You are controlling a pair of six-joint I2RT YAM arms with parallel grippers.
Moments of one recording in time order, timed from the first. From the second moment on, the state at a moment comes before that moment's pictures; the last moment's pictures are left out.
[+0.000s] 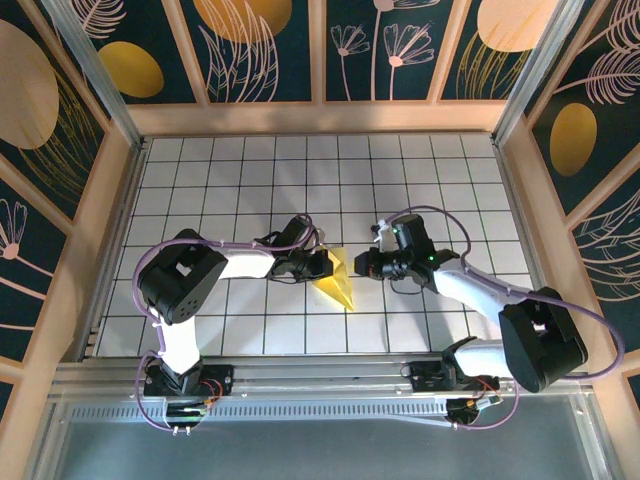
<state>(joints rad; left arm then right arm) -0.73 1.88 0.92 0.02 0.41 -0.84 0.50 1.29 0.58 -0.12 -0.61 0.61</state>
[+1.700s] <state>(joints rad) -0.73 1.88 0.92 0.02 0.41 -0.84 0.65 1.44 0.39 0.11 -0.65 0.73</state>
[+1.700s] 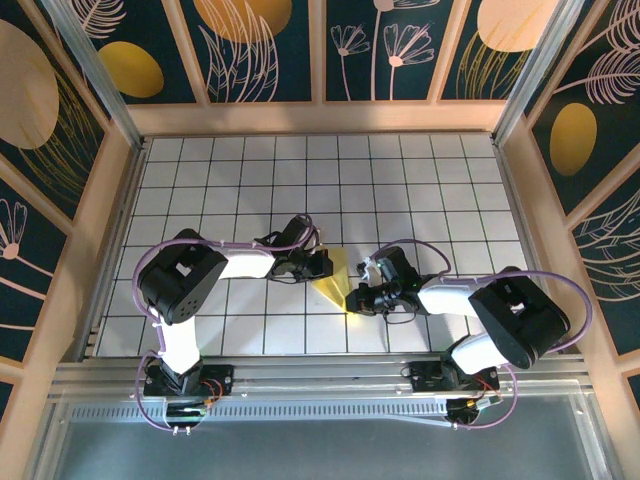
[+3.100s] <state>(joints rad) -0.73 1.88 0.92 0.02 0.40 -0.84 0.69 1.37 0.34 0.07 -0.64 0.74</state>
